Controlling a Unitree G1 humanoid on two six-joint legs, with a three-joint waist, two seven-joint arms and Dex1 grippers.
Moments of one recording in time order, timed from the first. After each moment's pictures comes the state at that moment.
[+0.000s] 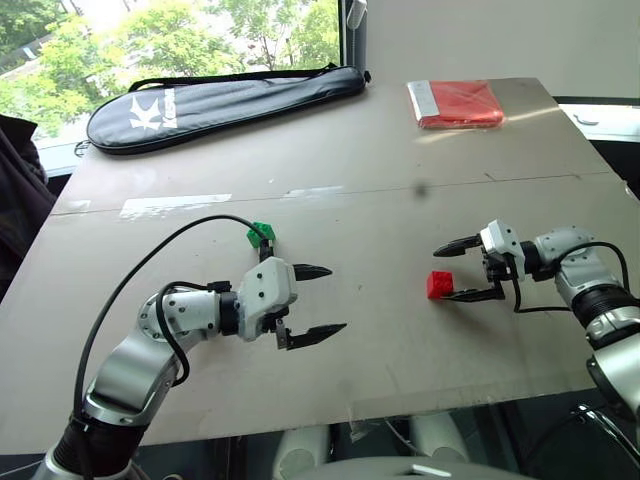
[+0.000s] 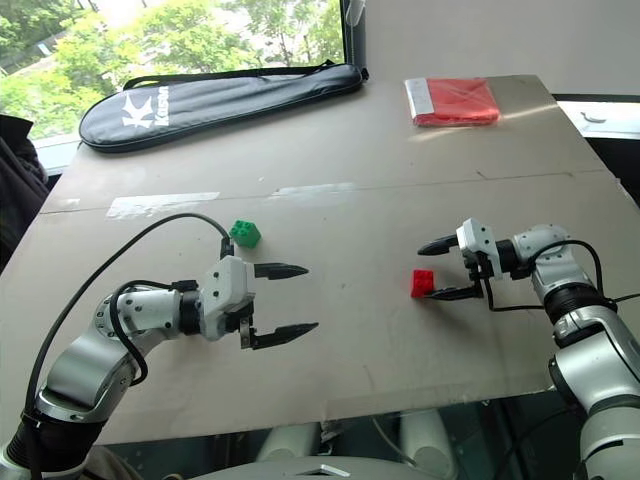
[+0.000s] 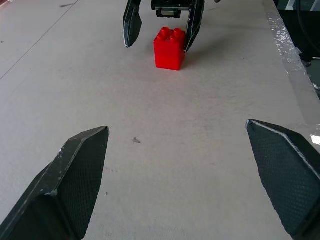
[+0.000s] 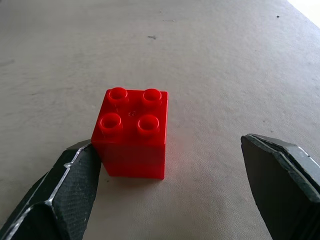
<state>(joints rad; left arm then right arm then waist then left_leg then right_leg) -0.06 0.77 -0.05 -0.50 -0.40 0.33 -1.00 -0.78 -0.68 0.45 1.00 0.49 -0.46 1.56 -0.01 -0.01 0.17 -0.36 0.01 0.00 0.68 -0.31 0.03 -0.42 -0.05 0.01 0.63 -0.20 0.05</state>
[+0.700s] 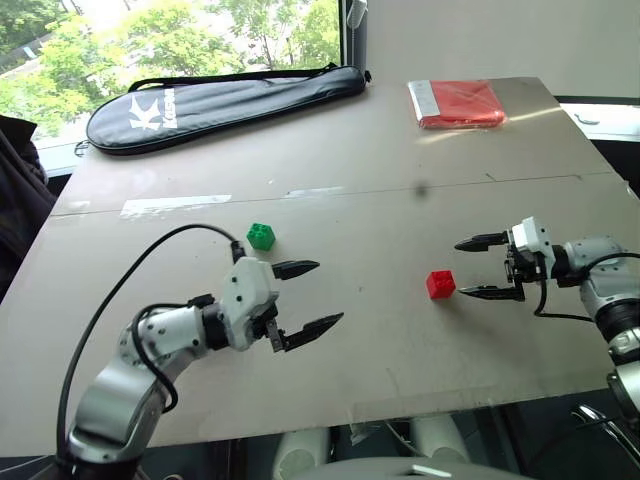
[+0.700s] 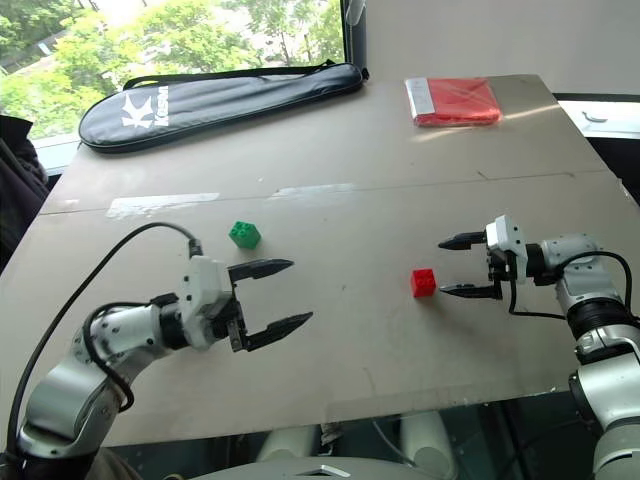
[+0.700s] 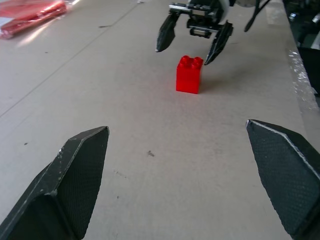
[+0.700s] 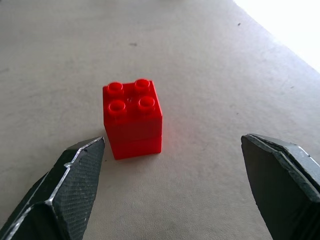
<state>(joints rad) 0.18 0.63 0.13 -0.67 -0.49 0.36 -0.83 -0.62 -0.77 0.28 0.79 0.61 -0.37 1.57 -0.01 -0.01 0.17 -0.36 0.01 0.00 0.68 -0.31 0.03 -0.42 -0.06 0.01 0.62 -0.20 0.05</state>
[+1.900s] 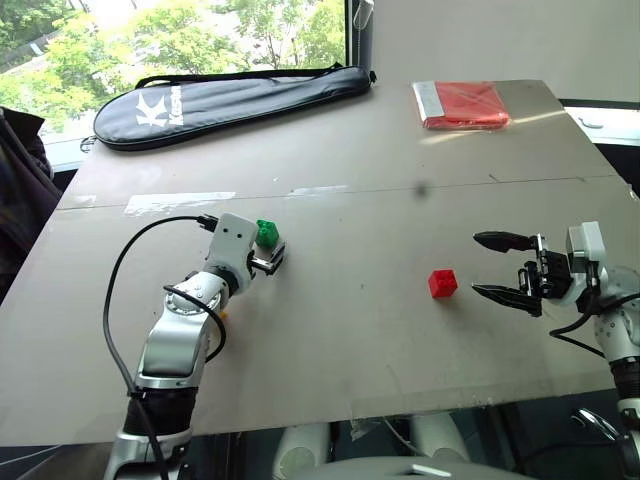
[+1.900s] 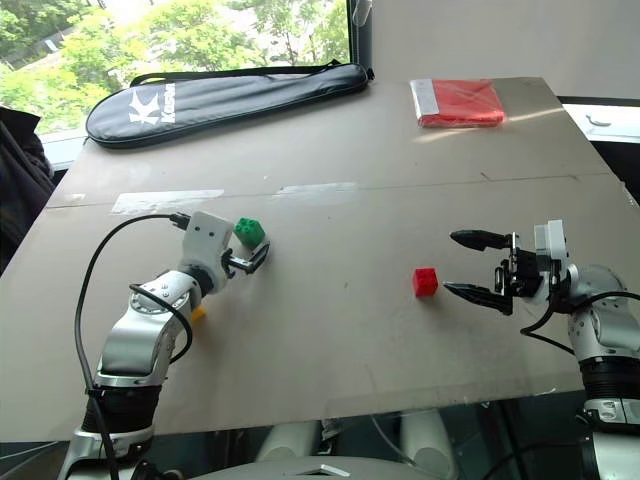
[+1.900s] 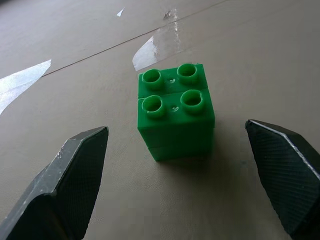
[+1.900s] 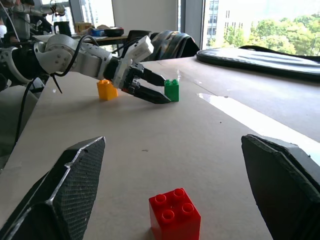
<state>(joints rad) -0.21 0.45 0.08 -0.18 -0.10 0.61 -0.31 -0.29 -0.66 -0.13 0.24 0.68 -0.02 1.48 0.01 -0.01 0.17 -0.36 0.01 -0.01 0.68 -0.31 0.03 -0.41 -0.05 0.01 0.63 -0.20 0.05</state>
